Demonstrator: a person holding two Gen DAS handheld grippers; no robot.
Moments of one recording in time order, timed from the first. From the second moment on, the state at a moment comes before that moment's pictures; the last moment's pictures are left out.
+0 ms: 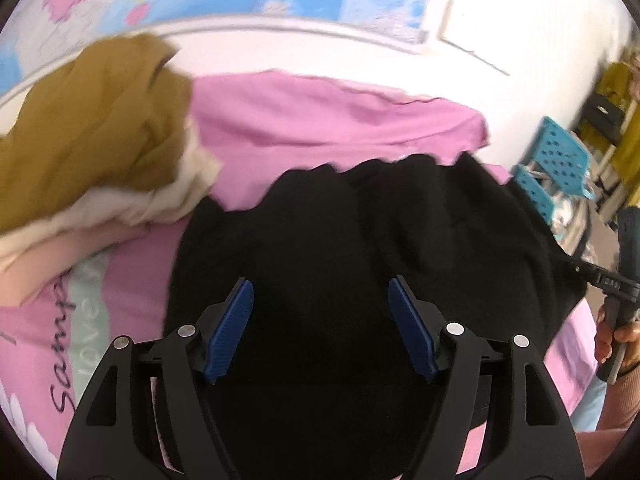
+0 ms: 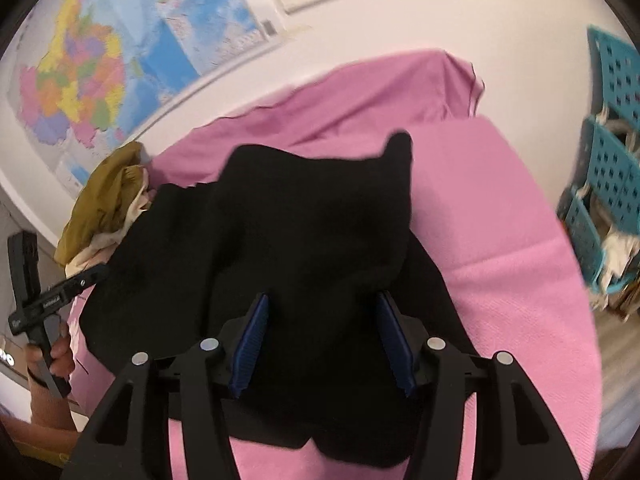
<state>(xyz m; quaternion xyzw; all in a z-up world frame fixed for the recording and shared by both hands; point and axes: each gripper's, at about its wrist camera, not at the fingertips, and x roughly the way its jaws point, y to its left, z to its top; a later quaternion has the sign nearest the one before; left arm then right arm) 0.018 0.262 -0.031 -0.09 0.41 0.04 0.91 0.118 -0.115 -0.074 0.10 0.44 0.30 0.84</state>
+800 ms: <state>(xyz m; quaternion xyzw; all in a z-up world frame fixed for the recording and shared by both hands) -0.021 0.305 -0.042 -0.13 0.40 0.09 0.90 0.075 -0.078 -0.038 0.04 0.38 0.31 0.87</state>
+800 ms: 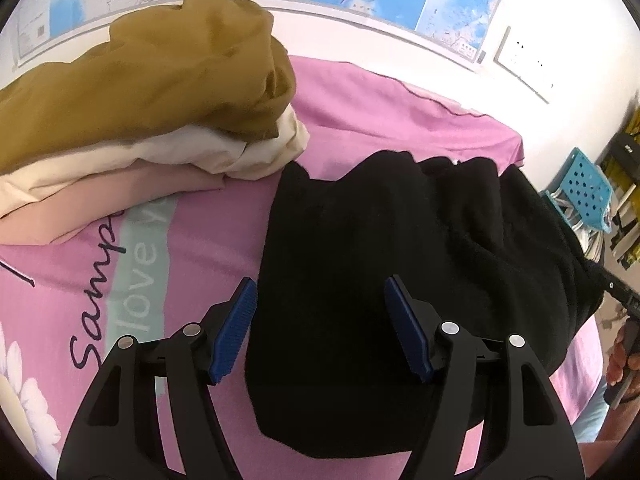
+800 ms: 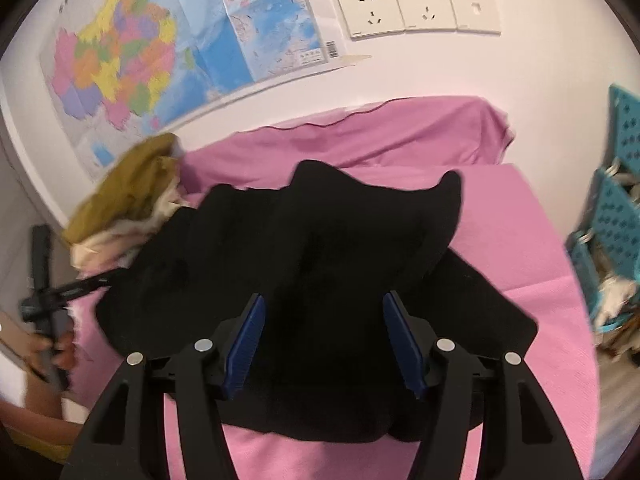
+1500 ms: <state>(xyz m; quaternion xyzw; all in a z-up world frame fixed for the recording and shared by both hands) -0.024 0.292 -0.028 -0.11 0.39 0.08 0.91 0.104 -0.137 -0.067 0.07 0.41 0.21 0.88</state>
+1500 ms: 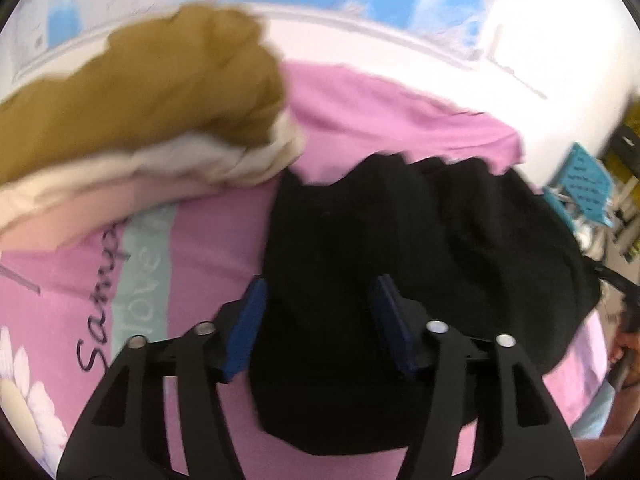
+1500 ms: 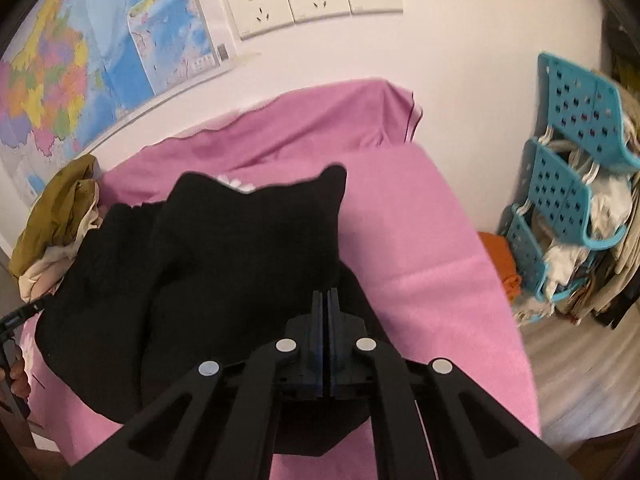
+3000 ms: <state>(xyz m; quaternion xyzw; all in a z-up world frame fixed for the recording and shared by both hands) -0.010 0.245 -0.046 -0.09 0.40 0.00 0.91 0.070 -0.045 -0.050 -0.01 0.37 0.36 0.86</state>
